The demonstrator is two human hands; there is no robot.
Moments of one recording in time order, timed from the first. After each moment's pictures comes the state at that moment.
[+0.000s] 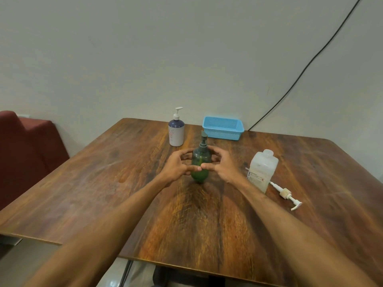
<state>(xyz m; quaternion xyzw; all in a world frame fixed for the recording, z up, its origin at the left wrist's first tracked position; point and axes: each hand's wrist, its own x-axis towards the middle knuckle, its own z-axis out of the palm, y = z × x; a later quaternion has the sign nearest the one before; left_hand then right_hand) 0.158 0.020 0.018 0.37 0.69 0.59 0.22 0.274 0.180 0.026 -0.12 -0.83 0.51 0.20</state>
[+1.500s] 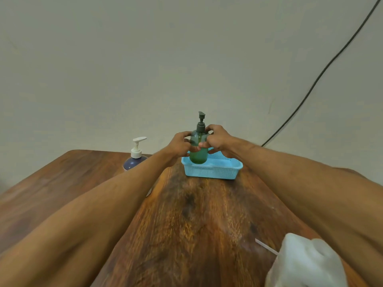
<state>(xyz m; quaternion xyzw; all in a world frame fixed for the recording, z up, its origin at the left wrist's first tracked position) -0.044 0.282 0.063 0.35 0.71 0.57 0.23 0.057 0.397 0.098 -0.26 -0.81 0.49 0.16</state>
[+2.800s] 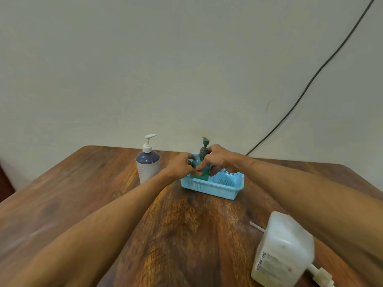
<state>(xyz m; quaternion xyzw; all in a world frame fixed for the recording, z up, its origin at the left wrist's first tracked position) 0.009 0.221 0.035 0.39 0.80 0.42 0.20 0.112 0.347 0.080 -0.25 -0.86 0.44 0.02</state>
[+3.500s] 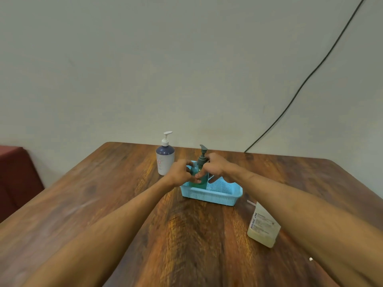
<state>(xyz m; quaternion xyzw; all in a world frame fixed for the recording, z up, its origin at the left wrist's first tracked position) 0.080 0.115 0.051 0.39 0.80 0.41 0.18 0.177 0.248 0.086 -0.23 -0.87 0.44 0.02</state>
